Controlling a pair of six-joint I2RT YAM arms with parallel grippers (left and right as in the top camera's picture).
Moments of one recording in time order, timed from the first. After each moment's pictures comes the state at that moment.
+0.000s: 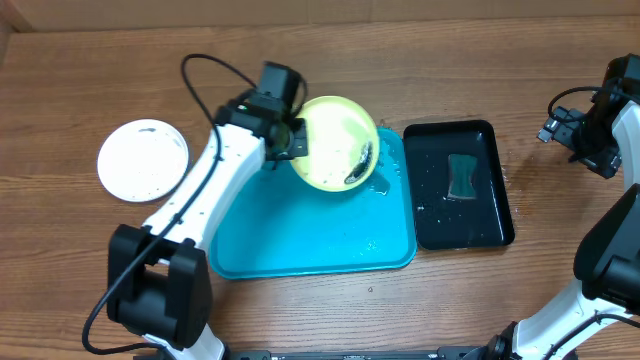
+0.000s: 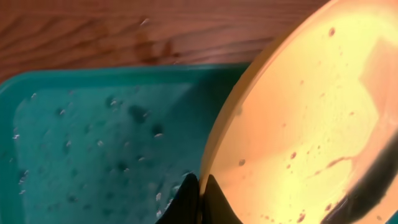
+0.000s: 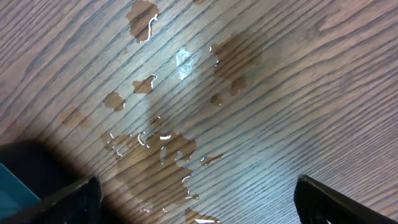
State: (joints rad) left arm -0.36 1.80 1.44 -0.81 -0.05 -0.39; right arm -0.38 1.95 1.58 -1.01 0.05 0.25
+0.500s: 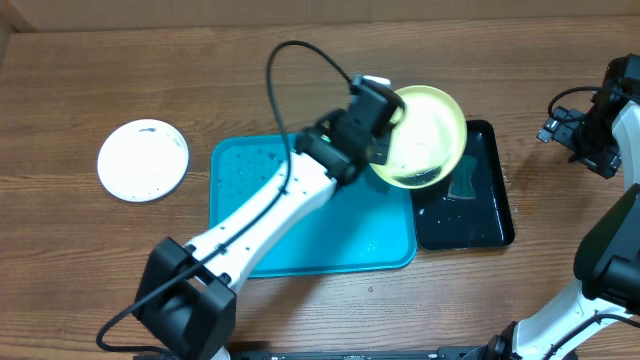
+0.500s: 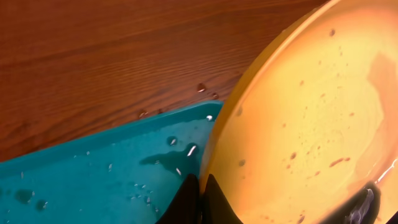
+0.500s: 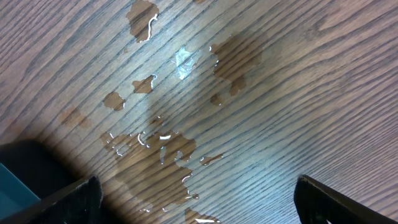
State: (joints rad) left arm -0.70 1.80 1.51 -0.59 -0.22 -0.39; right arm -0.38 1.95 1.58 -1.01 0.05 0.25
